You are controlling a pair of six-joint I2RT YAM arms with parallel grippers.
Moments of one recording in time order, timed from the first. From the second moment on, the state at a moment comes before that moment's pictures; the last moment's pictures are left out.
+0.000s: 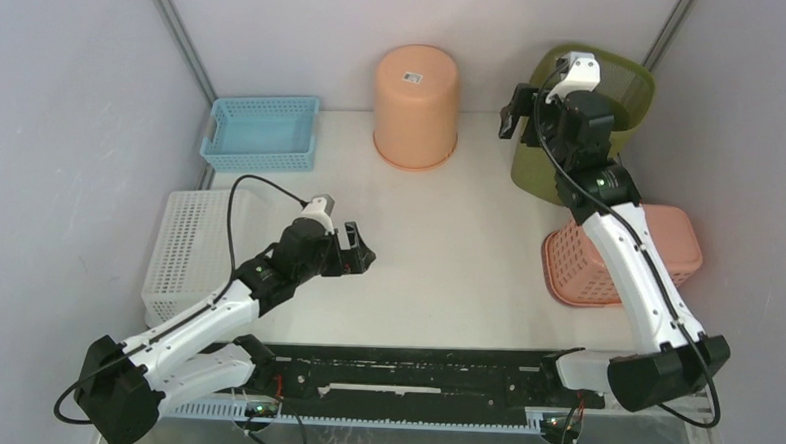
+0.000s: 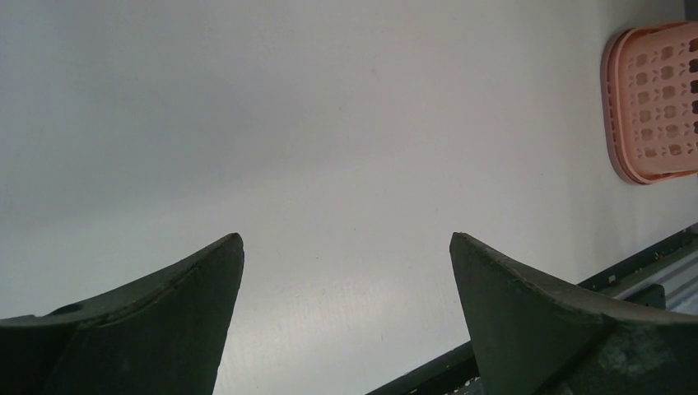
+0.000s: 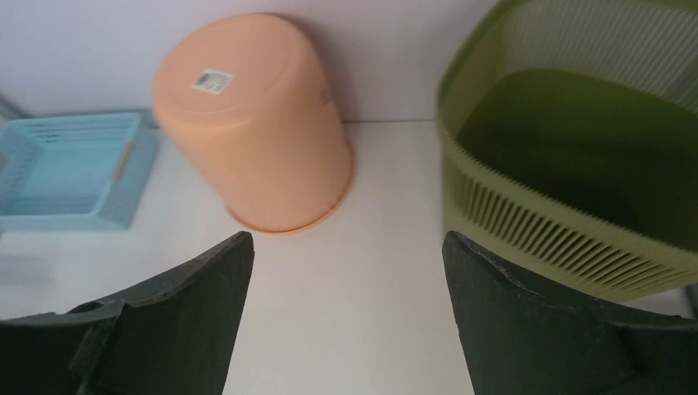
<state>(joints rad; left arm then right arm) -0.65 0.94 0.59 -0.25 -0.09 -0.66 0.30 1.27 1.46 -0.39 0.14 0.20</state>
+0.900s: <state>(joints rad) -0.67 0.94 0.59 -0.25 -0.06 -0.66 0.10 1.69 1.66 -0.33 -0.03 0.00</state>
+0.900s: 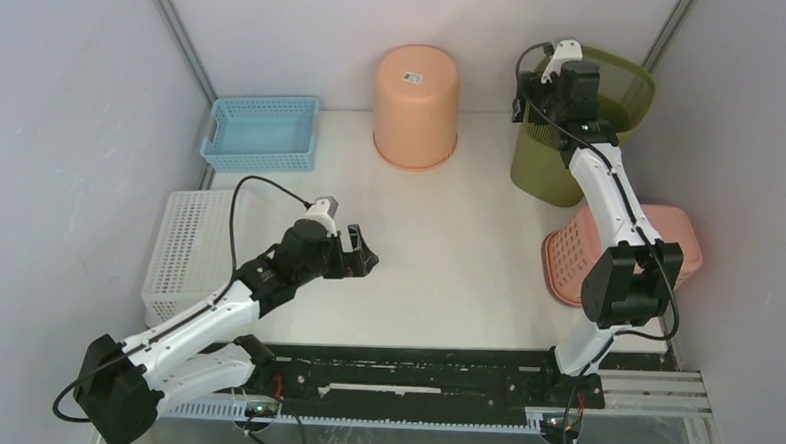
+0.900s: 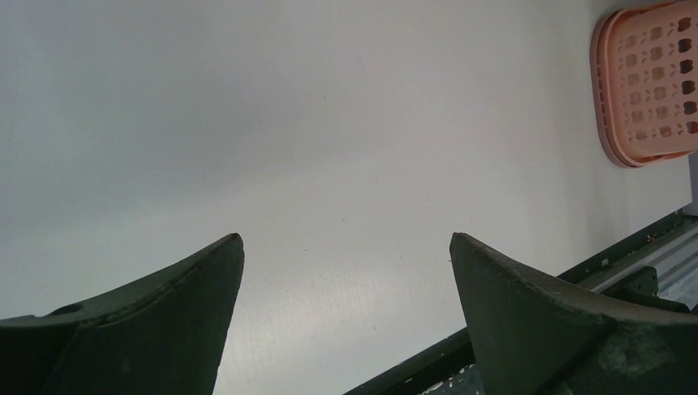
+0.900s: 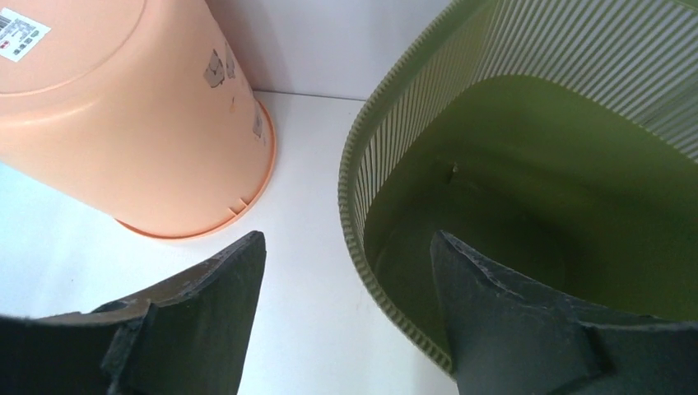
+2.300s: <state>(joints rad) -0.68 0.92 0.59 -0.26 -0.07 -0.66 0.64 1.43 1.59 -0.69 -0.01 -0.13</state>
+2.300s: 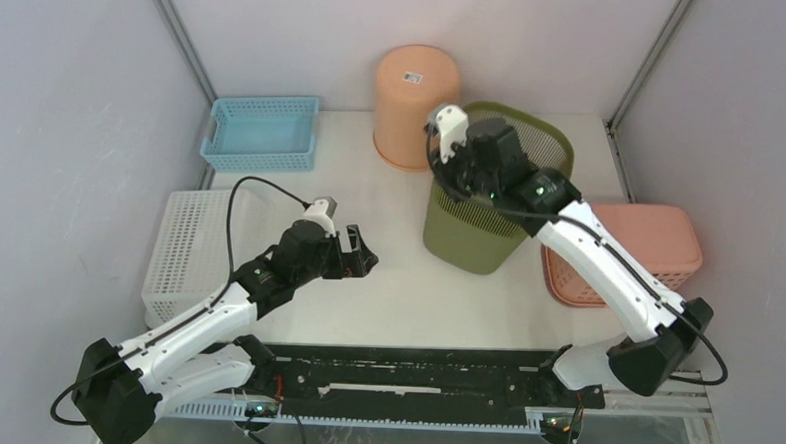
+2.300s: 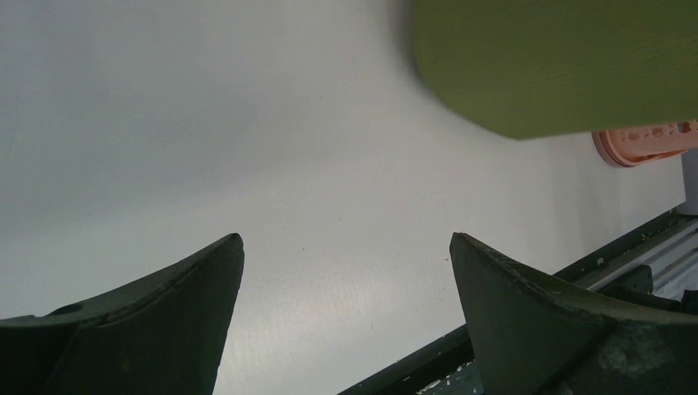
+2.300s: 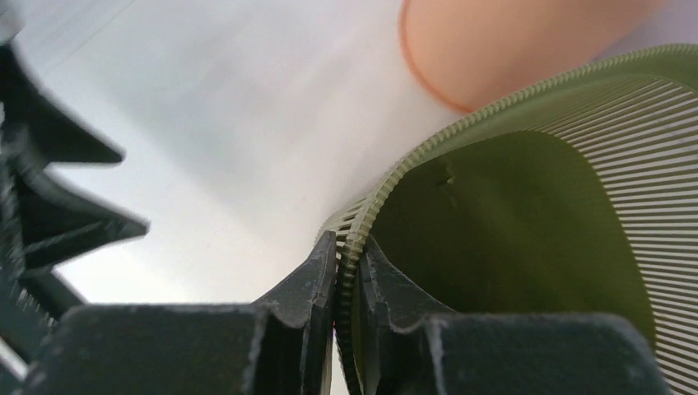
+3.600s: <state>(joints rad) -0.68 0.88 0.59 -0.30 -0.08 -0.66 1.05 1.26 1.63 -0.98 0.21 0.06</state>
